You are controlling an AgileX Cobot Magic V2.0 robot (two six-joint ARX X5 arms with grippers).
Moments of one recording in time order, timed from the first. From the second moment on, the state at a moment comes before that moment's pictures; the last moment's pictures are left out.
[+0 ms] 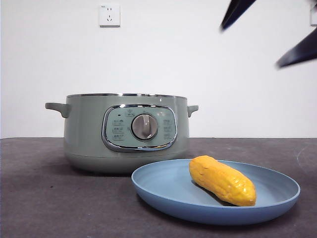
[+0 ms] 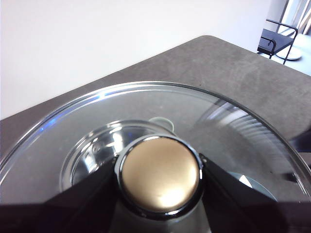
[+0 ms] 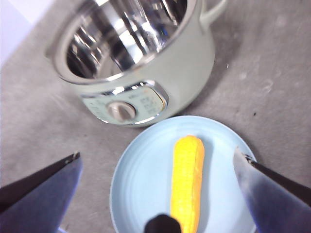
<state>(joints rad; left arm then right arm) -0.44 1.02 1.38 -0.71 0.22 0.11 0.68 0.75 0.66 -0.42 0.03 0.41</state>
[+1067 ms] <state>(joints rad) -0.42 1.66 1.38 -0.22 0.23 0.15 0.68 0.43 0.66 -0.65 0.11 0.40</state>
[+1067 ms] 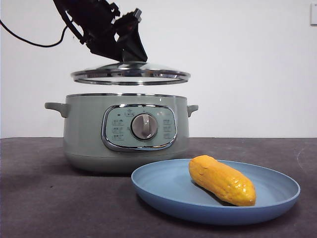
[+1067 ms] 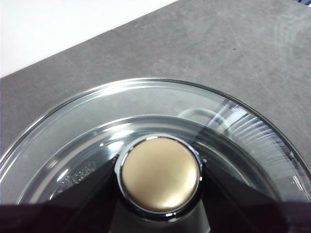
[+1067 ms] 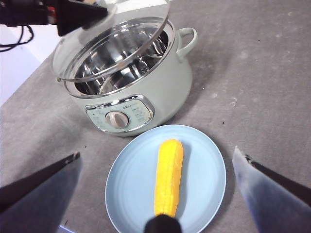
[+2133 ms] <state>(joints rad) -0.41 1.70 1.38 -0.28 0.23 0.16 0.68 0.43 0.66 -0.65 0.16 0.37</state>
